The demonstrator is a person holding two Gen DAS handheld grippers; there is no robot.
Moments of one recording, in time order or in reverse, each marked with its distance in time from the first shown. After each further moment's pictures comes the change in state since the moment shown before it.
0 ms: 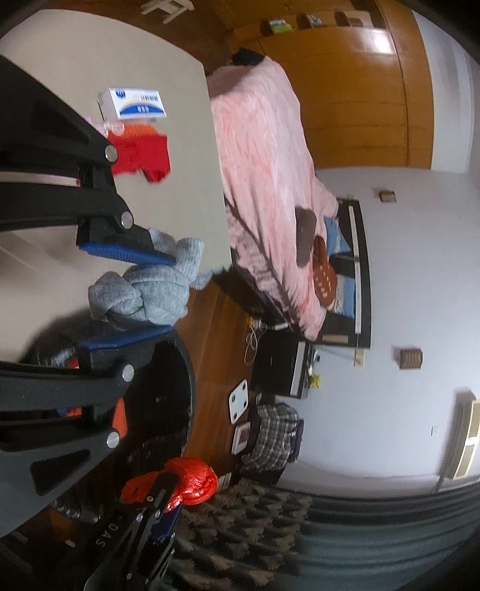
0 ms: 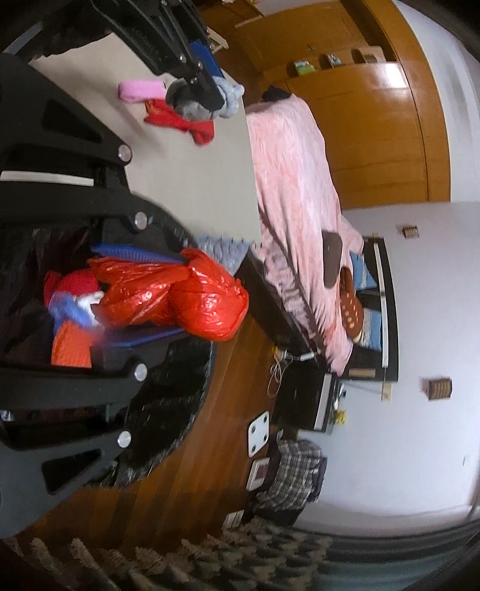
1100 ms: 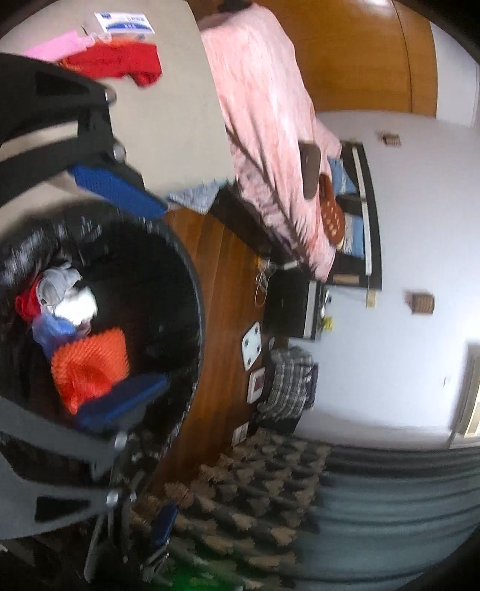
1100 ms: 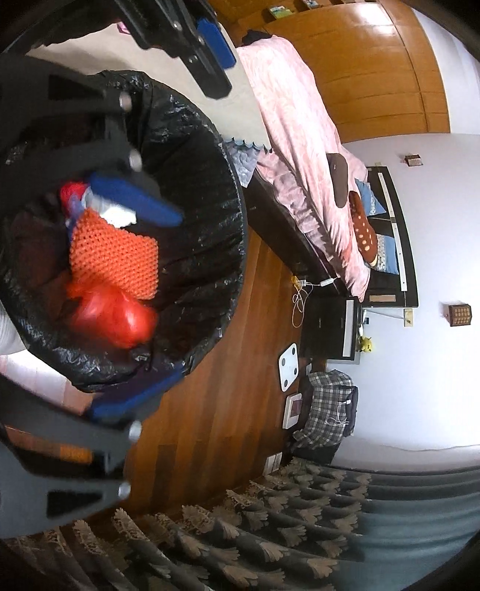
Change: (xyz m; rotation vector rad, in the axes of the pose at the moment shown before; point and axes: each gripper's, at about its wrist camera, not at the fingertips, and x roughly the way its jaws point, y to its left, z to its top) left arm 0.047 -0.064 -0.010 0.050 0.028 -0.176; right arm 0.014 -0.092 -0.046 0.111 0.031 -0.187
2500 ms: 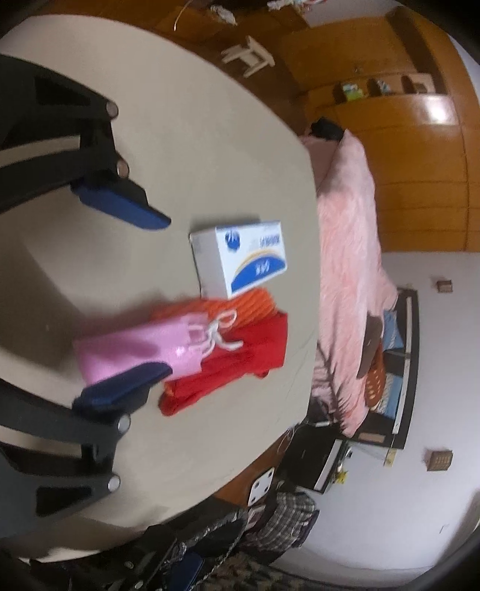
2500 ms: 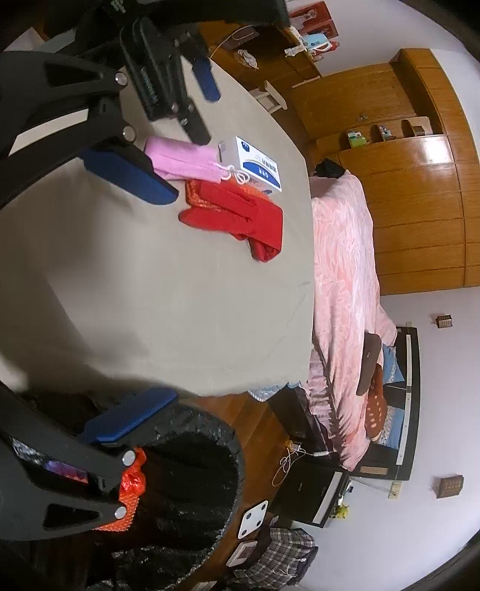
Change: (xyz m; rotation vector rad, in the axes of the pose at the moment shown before) left arm -0.068 0.248 -0.111 -0.276 0.174 0.429; right arm 0.000 0.273 -0.035 -0.321 0.085 0.473
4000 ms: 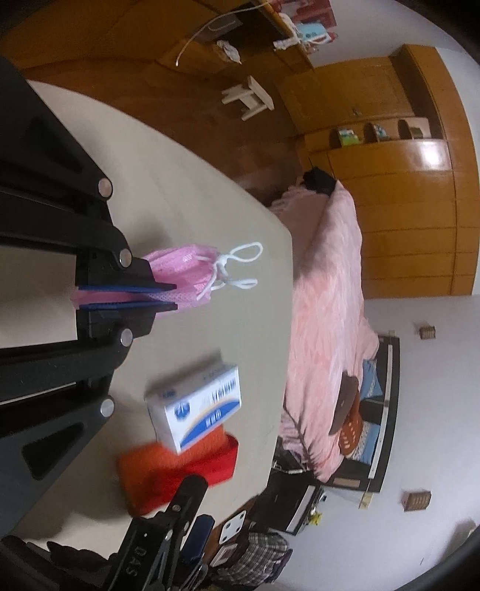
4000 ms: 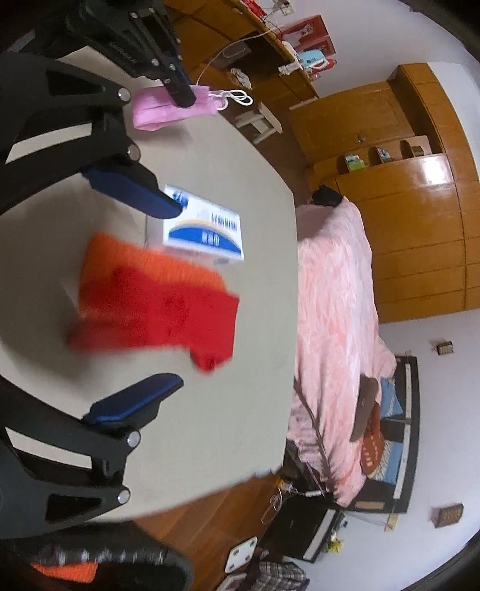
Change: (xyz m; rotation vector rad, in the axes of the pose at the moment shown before) left arm -0.016 0.121 0.021 -0.075 -0.075 0.175; right arm 0.091 0.103 0.068 -0.021 0.009 0.140
